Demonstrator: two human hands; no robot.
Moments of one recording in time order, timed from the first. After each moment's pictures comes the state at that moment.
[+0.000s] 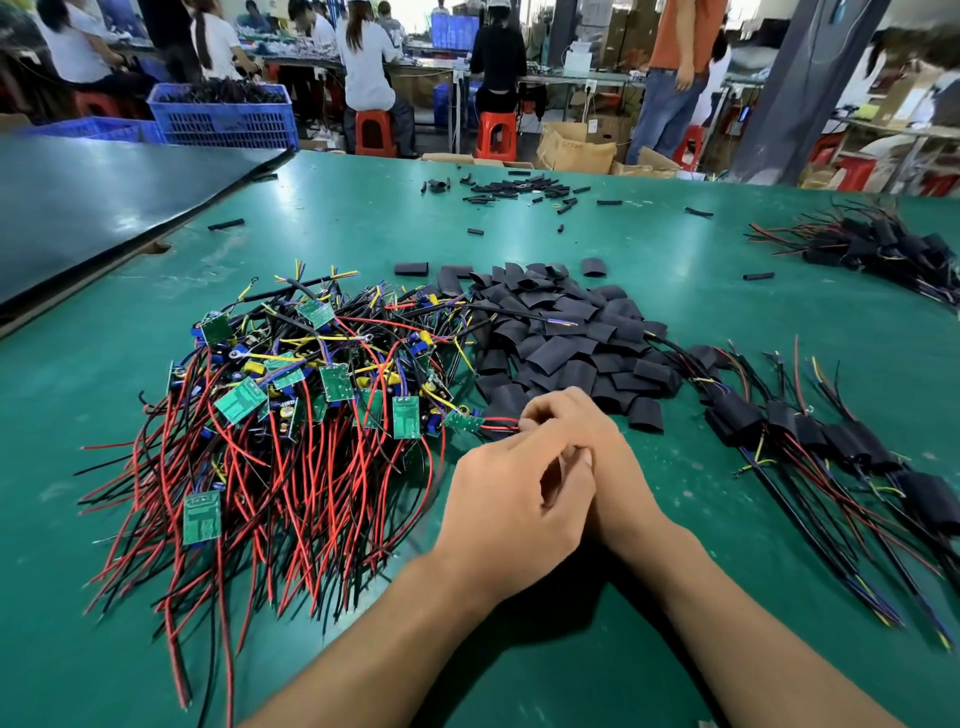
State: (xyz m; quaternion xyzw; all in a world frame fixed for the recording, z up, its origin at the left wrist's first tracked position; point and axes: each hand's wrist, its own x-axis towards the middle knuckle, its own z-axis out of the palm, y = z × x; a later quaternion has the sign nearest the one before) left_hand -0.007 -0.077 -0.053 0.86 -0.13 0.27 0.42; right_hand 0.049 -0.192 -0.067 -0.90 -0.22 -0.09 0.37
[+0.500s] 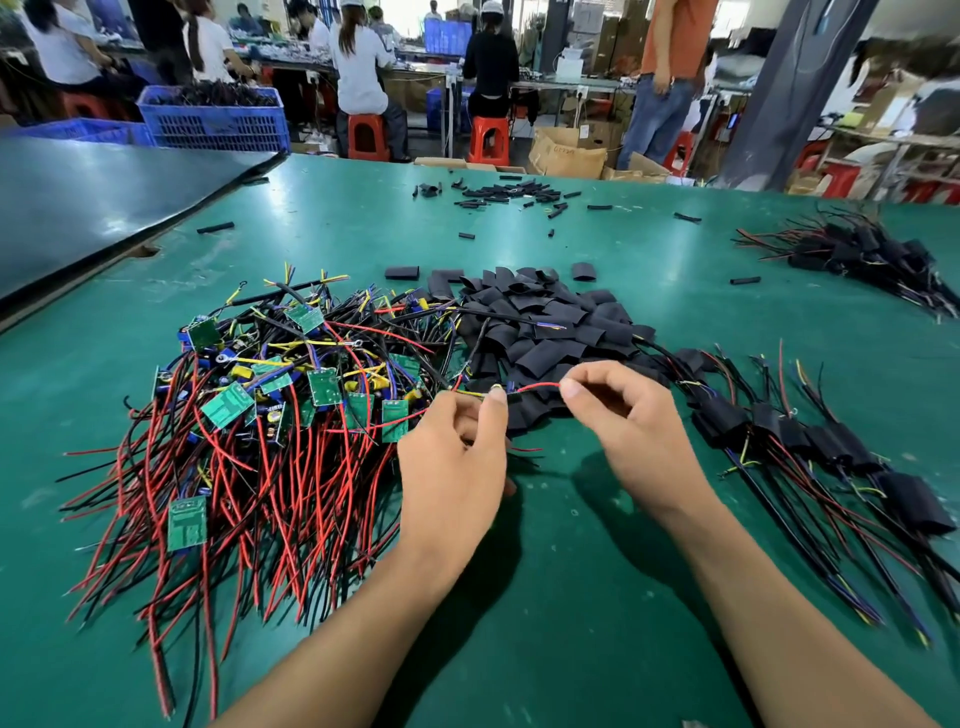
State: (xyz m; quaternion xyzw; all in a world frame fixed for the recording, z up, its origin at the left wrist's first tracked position) left_hand 0.018 -0.065 -0.057 0.76 0.13 0.23 0.59; right_hand 0.064 -0.215 -0.043 -0.77 -0.14 -0.09 0.62
